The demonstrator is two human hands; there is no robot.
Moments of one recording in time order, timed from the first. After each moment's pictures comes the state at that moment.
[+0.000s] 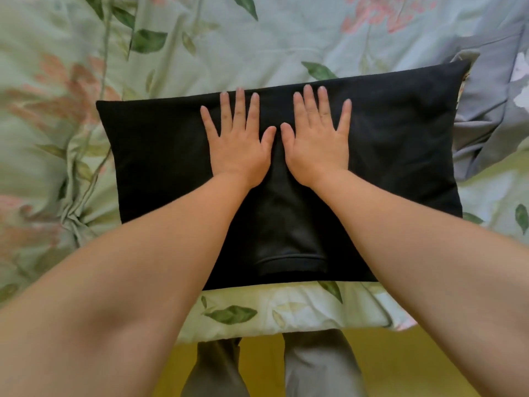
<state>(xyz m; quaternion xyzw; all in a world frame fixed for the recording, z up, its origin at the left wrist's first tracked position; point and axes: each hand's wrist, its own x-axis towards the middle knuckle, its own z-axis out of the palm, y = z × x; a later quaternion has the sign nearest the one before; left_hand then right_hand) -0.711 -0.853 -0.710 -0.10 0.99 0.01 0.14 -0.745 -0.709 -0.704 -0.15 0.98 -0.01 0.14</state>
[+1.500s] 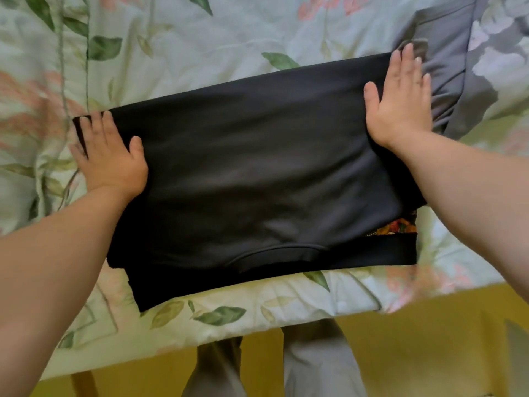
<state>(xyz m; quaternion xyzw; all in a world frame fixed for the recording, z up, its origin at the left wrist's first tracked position) -0.675 -0.996 -0.714 -0.24 0.96 0.02 0.11 -0.804 -0.539 -0.711 0.02 0.99 -0.02 0.14</state>
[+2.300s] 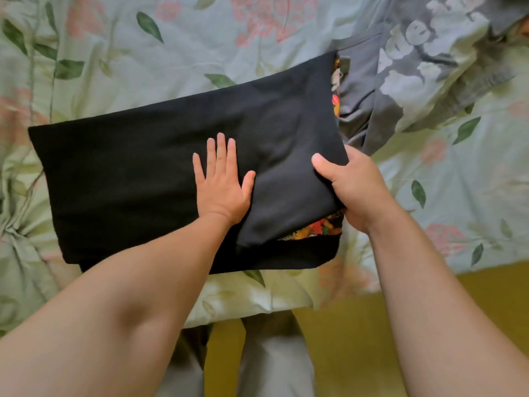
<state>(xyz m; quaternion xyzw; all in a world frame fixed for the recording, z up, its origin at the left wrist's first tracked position) -0.658 -0.709 -0.706 -0.09 0.98 0.03 0.17 -0.699 -0.491 -0.603 0.21 0.71 -0.62 0.26</state>
